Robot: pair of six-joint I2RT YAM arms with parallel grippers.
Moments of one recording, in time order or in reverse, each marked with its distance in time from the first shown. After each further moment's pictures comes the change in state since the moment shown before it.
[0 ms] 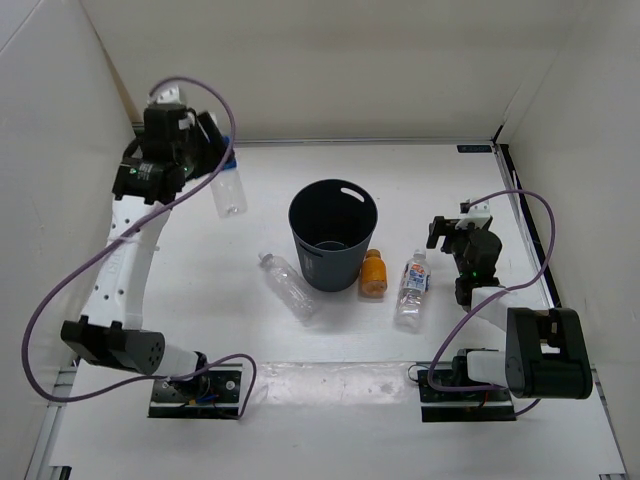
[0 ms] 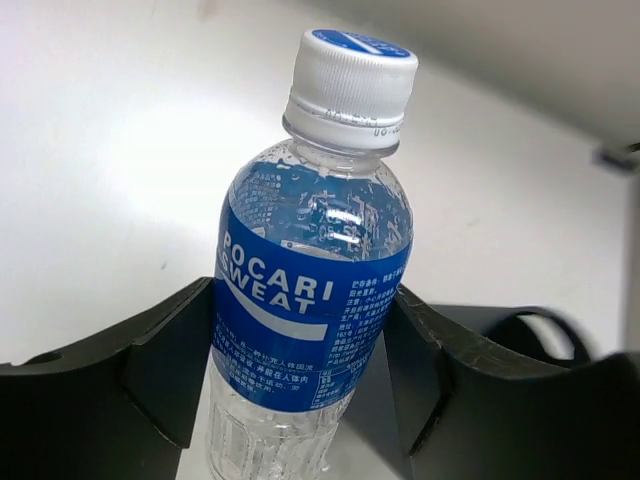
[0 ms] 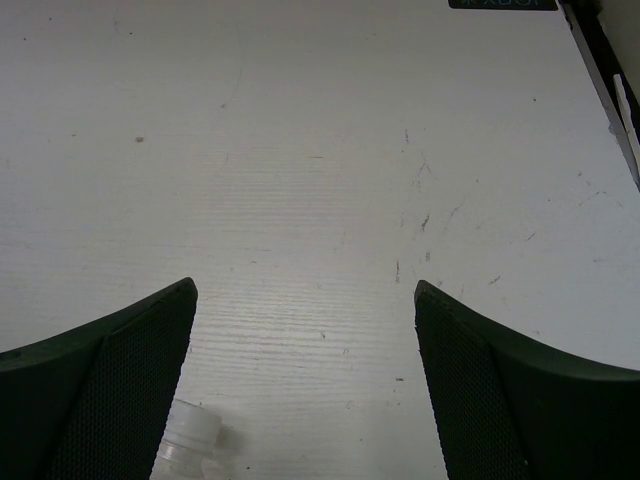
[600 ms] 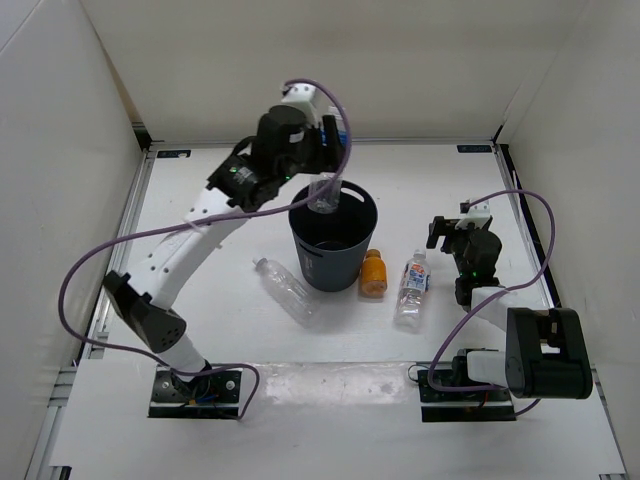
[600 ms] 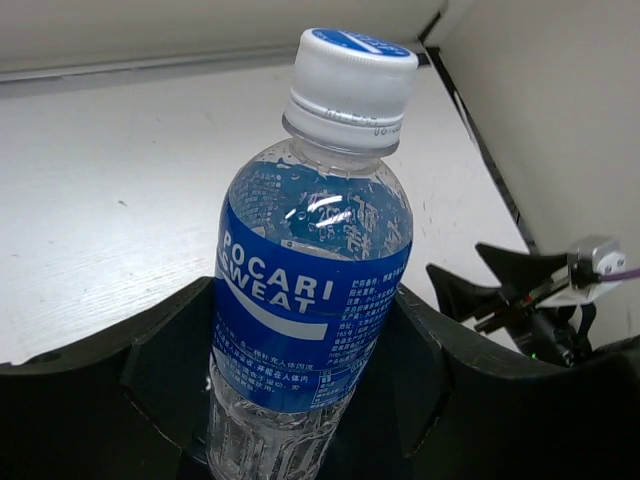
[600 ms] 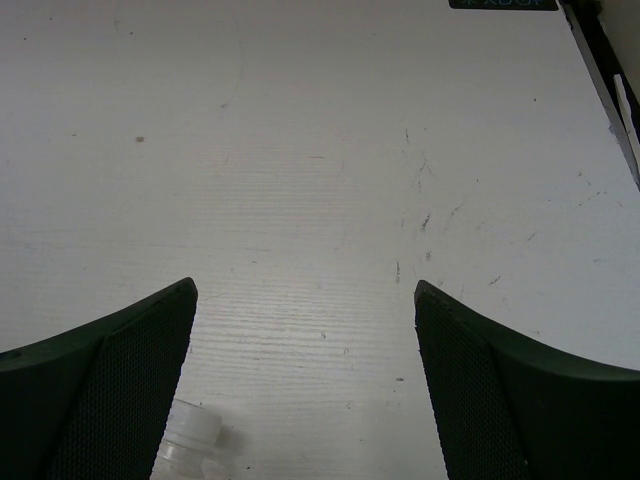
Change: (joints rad) left arm -0.518 0.185 0.212 0.285 -0.113 0.106; right arm 0.001 0.000 0.000 0.000 0.000 0.000
